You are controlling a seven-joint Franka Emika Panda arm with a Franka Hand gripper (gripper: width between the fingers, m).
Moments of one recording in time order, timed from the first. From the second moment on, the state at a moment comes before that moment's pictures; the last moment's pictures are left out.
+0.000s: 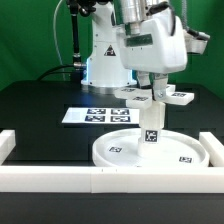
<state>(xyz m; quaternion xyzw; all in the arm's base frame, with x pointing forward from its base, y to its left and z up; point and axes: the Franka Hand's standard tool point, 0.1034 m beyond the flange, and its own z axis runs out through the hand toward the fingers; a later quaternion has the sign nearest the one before) 0.563 0.037 0.106 -0.72 0.69 0.01 0.11</state>
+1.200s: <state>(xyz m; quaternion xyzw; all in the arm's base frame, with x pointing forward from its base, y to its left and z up) 0.564 0.037 0.123 -0.52 0.84 0.04 0.14</state>
